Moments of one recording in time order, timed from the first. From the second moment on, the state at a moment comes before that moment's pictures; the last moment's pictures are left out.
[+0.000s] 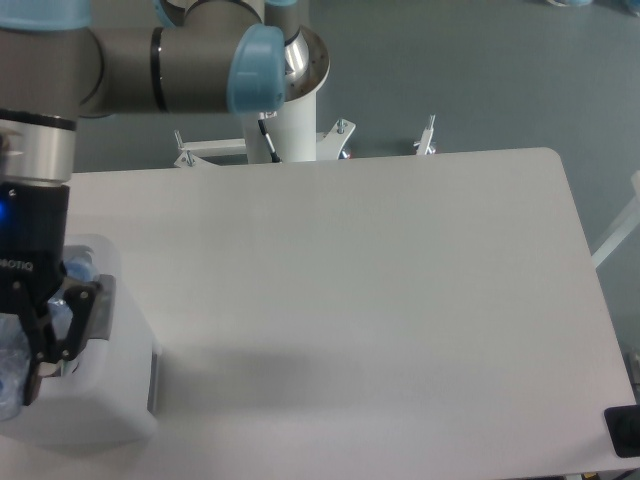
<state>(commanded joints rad) 1.98 -2.01 -1.14 -0.61 1.41 -0.06</state>
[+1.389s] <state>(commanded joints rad) 2.40 -1.90 -1.40 -0.63 1.79 0.23</state>
